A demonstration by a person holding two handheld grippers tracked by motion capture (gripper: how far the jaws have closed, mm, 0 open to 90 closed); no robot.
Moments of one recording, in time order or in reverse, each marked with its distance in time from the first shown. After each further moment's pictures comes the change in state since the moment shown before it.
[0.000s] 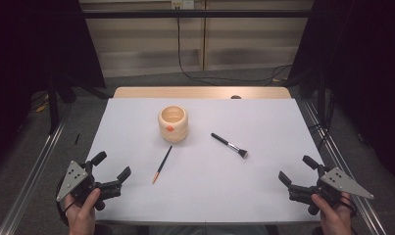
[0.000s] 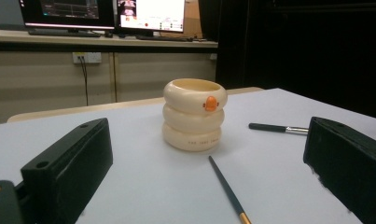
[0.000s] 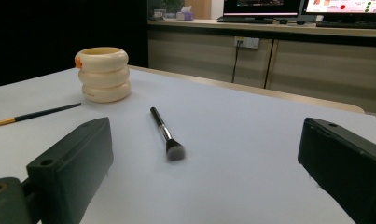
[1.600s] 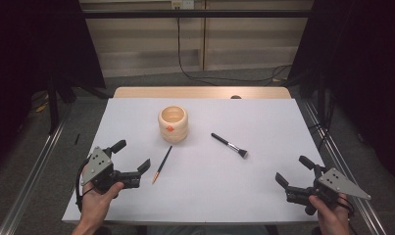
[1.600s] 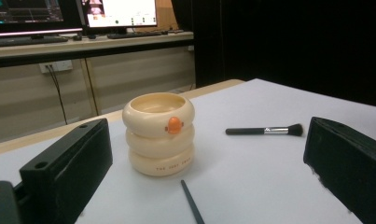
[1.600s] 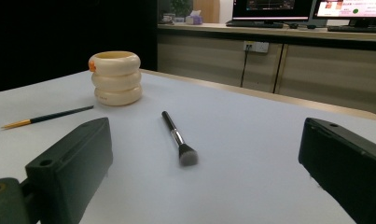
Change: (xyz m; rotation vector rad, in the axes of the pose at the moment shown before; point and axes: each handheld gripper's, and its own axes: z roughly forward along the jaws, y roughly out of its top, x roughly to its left) left arm -0.033 0.028 0.045 0.067 -0.104 0.108; right arm 0.008 0.002 0.002 -0.022 0.038 0.005
